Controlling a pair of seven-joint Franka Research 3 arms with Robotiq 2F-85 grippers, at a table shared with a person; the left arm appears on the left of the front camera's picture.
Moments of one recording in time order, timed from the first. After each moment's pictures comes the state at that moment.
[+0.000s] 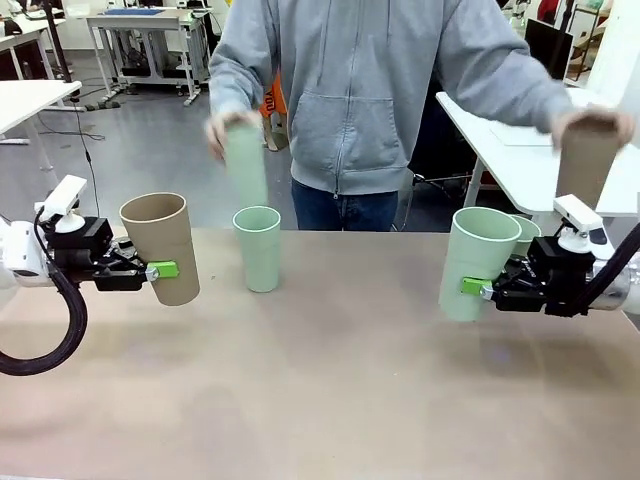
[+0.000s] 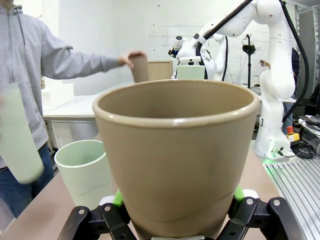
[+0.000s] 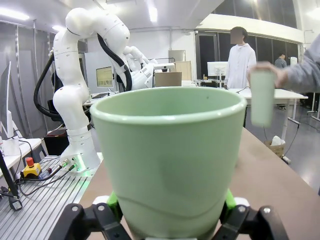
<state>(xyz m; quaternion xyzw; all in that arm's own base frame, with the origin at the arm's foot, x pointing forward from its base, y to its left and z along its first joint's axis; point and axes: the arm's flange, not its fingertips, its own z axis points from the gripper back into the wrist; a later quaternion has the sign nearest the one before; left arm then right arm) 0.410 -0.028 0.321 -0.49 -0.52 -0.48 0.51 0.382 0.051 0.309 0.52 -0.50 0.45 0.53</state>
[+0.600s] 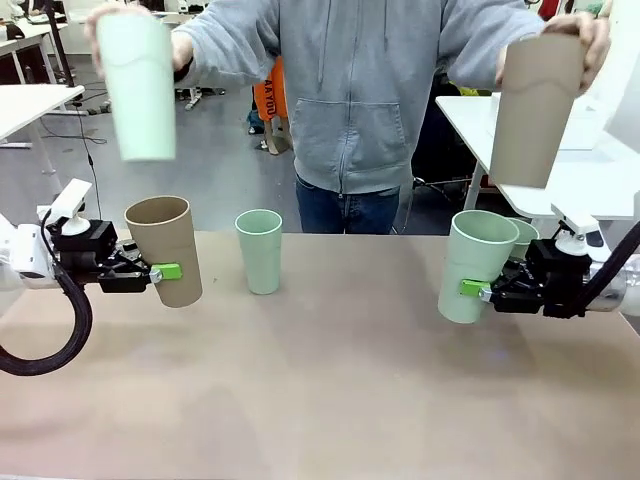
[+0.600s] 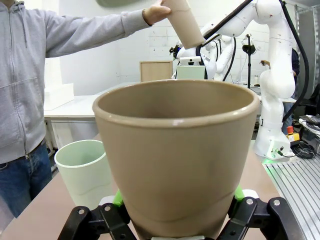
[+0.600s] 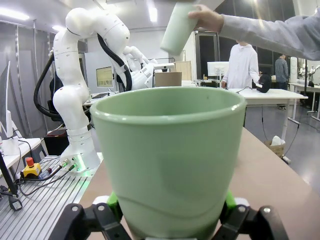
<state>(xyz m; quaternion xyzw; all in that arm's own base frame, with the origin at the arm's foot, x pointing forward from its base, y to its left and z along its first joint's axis) 0.410 -0.028 0.321 -0.49 -0.52 -0.48 0.51 0.382 0.051 0.309 0.52 -0.50 0.45 0.53</state>
